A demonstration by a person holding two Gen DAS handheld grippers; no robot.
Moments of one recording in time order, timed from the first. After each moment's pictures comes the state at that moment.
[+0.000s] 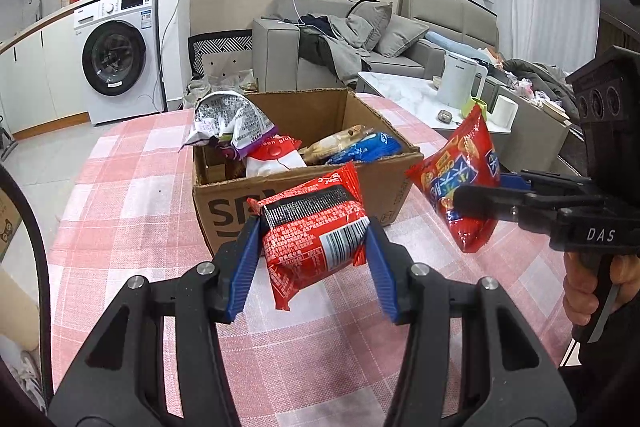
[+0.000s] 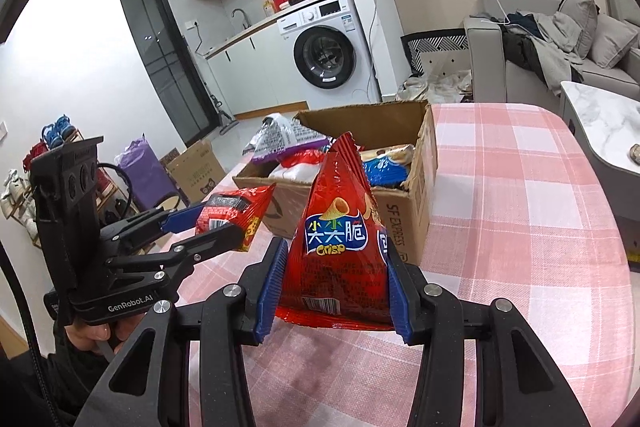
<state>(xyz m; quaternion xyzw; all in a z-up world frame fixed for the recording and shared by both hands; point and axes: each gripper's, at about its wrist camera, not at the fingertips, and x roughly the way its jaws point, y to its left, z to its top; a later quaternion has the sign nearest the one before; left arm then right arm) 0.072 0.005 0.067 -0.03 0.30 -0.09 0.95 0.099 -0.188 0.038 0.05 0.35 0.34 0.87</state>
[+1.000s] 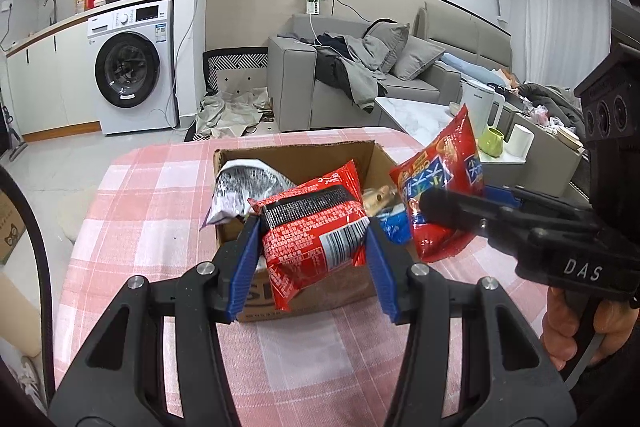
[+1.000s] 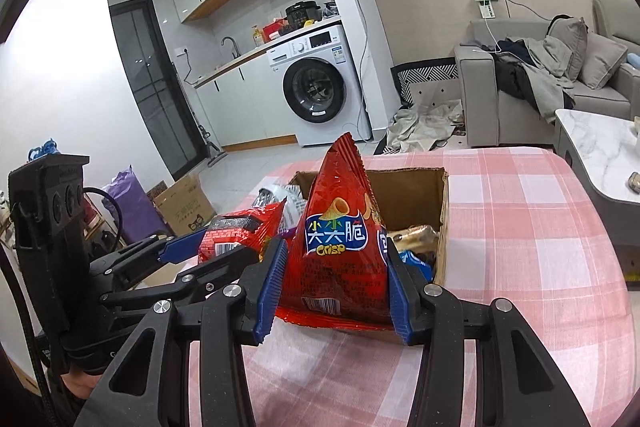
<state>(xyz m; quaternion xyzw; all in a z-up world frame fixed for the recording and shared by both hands) 0.116 0.014 0.113 -0.04 0.28 -0.06 0.96 0.144 -0.144 0.068 0.06 0.30 0.31 0.90</state>
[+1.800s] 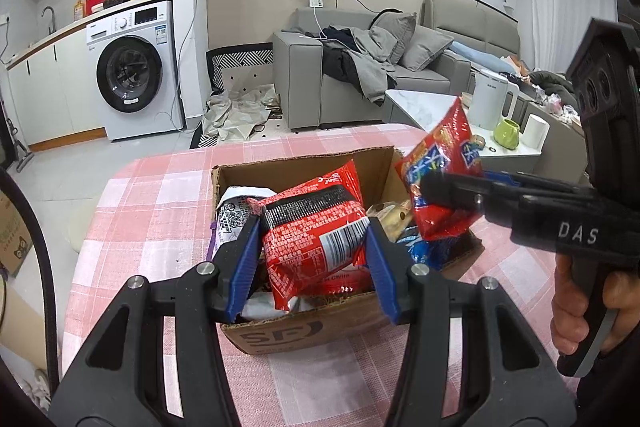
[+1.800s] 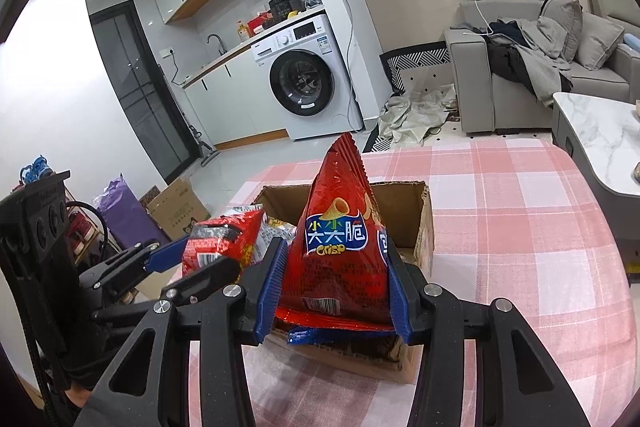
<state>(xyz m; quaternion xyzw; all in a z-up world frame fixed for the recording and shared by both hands) 0.182 0.012 0.103 -0.01 0.29 -0.05 0.96 0.207 -0.148 0.059 0.08 0.33 0.30 0.89</state>
